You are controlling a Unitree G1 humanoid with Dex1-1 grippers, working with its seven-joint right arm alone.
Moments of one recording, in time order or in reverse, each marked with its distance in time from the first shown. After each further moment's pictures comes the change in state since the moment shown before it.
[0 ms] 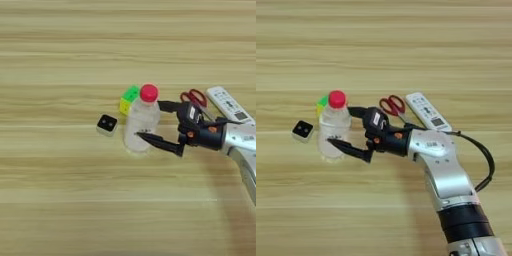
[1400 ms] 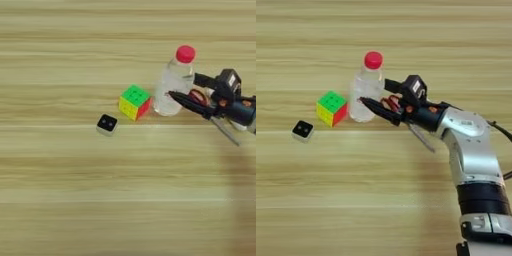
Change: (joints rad) arm -0.139 -0.051 -0.205 0.182 0.093 0.045 -0.014
